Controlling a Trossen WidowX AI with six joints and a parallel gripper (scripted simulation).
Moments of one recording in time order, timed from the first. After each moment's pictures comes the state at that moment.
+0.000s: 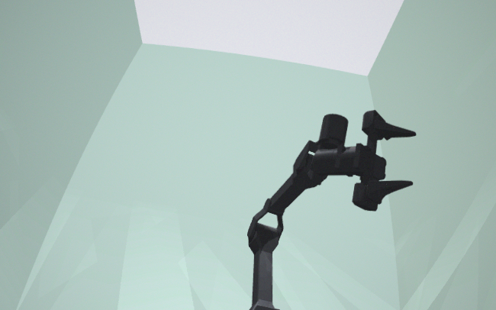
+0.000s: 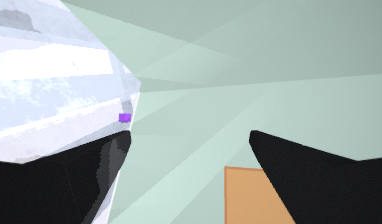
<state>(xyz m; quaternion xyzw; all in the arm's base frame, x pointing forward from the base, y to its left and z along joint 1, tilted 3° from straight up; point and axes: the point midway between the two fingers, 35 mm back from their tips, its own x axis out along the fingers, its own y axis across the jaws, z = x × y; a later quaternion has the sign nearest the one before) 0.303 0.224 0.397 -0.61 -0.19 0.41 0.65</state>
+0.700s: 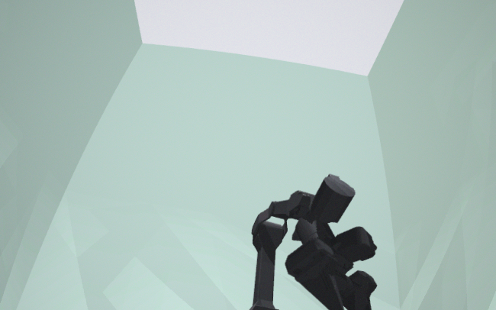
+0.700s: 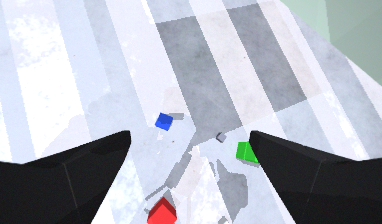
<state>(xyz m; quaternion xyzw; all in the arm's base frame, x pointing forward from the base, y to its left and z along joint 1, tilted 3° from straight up) 0.286 0.140 0.145 -0.23 0.44 0.35 0.80</state>
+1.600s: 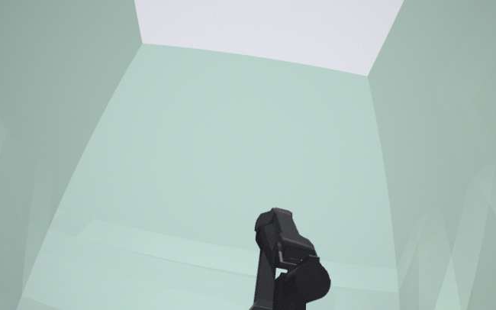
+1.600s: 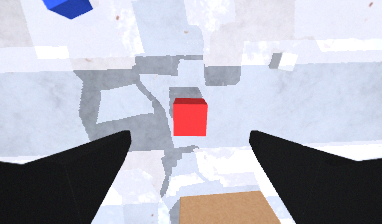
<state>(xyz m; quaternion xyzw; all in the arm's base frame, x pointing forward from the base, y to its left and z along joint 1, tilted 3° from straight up) 0.194 0.066 0.016 -0.01 0.70 0.05 0.71</state>
